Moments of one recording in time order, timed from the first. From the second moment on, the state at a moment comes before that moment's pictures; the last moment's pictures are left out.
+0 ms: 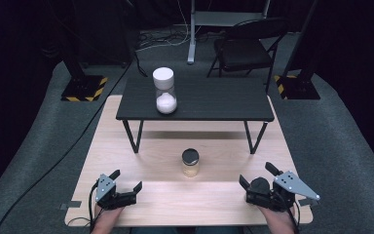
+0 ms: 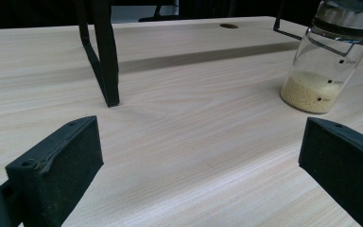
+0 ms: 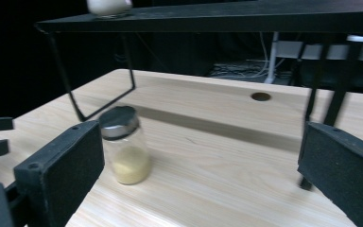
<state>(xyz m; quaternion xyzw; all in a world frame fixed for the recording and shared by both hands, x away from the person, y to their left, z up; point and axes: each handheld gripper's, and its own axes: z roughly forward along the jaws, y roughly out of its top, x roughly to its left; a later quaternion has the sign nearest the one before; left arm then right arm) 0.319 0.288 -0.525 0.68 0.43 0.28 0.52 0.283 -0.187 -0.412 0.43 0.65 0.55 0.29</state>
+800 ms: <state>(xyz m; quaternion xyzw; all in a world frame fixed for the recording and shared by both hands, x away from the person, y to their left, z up) 0.318 0.288 -0.525 0.68 0.43 0.28 0.53 0.296 -0.111 -0.422 0.41 0.68 0.55 0.26</state>
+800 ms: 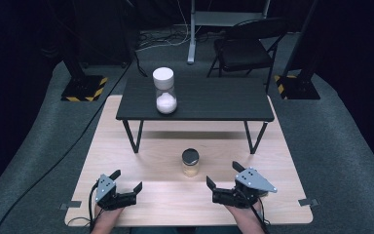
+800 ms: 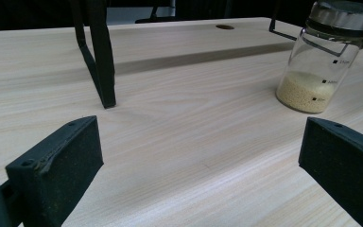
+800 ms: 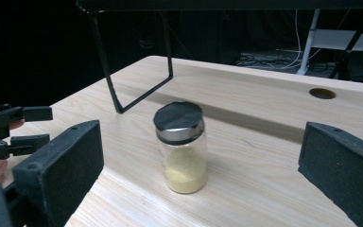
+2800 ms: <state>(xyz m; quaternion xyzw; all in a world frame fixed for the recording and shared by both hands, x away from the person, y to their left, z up) 0.318 0.291 -0.525 0.68 0.43 0.26 0.54 0.391 -0.032 -0.492 0.42 0.69 0.53 0.25</state>
